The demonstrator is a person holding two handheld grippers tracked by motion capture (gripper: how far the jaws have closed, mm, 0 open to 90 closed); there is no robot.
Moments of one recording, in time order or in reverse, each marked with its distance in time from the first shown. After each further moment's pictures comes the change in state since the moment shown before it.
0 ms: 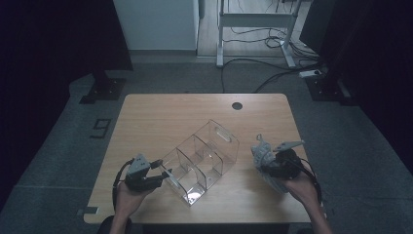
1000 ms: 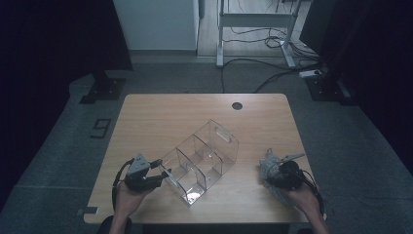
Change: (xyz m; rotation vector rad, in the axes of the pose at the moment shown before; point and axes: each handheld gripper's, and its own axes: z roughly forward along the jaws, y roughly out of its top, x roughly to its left) left arm 0.000 0.001 -0.001 0.006 0.013 0.010; right arm -0.021 -0.056 0.035 0.118 -0.050 0.084
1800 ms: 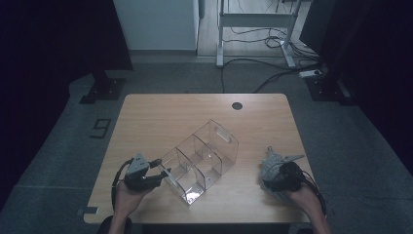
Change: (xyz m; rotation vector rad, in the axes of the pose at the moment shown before) left arm 0.003 -0.001 0.000 -0.008 -0.001 0.009; right arm -0.009 -0.007 0.014 -0.026 0.011 -0.034
